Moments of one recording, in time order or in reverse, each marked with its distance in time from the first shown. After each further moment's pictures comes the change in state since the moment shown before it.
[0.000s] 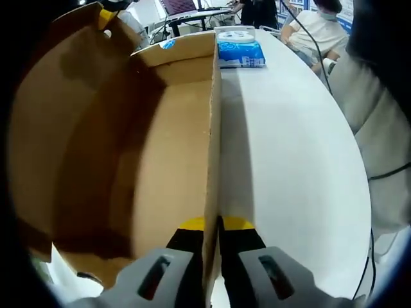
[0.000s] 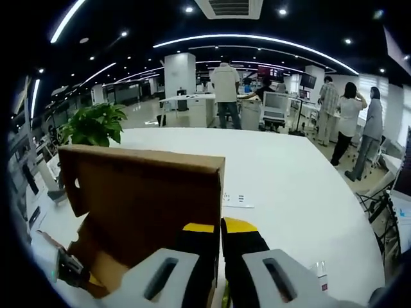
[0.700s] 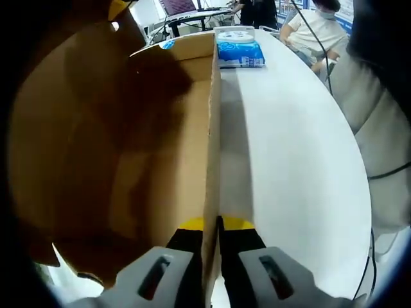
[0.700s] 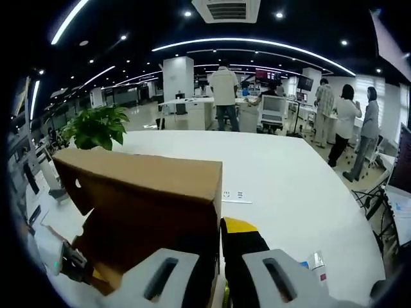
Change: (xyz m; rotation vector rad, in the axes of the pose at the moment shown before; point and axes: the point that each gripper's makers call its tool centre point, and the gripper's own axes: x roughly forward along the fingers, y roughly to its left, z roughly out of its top) left arm 0.000 0.000 0.000 0.008 -0.003 0.003; right arm -0.025 0.005 -0.012 -0.001 -0.027 -0.015
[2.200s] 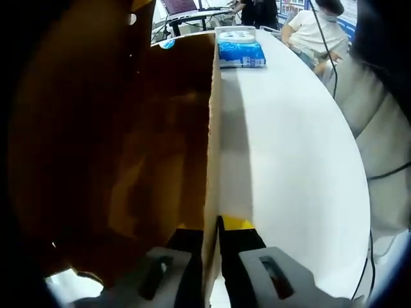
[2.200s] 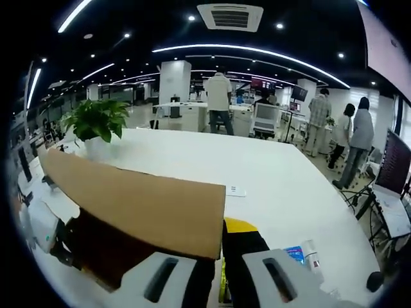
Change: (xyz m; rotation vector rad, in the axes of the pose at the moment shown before) left arm 0.000 0.001 0.000 -0.017 0.007 -0.004; right arm -0.027 0.007 -0.027 -0.052 -0.047 -0.070
